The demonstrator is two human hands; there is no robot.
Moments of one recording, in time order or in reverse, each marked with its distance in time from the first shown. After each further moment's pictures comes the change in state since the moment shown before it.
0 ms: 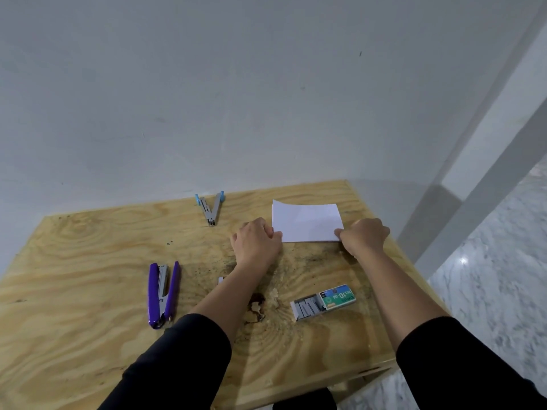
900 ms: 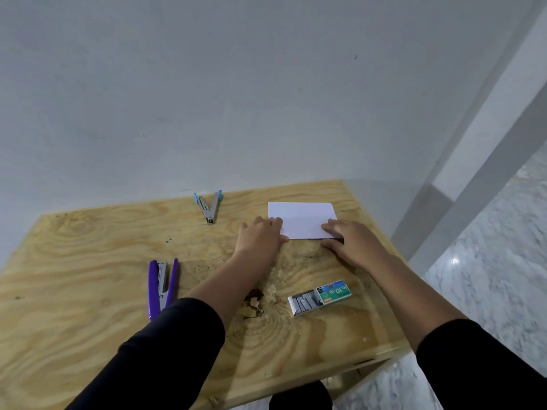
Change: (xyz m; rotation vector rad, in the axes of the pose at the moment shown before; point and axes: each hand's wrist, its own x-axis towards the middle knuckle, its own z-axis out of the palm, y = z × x) left_hand 0.008 0.002 -0.004 0.659 -0.221 0.435; right_hand -0.018 0.024 -0.010 -0.059 -0.109 -0.626
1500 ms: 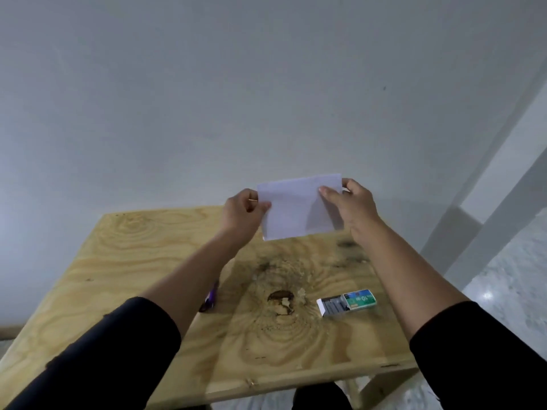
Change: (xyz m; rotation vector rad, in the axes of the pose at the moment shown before) left_hand -0.040 -0.068 -0.074 -1.086 0.401 -0.305; right_hand 0.013 -0.106 -0.056 1.068 0.312 0.130
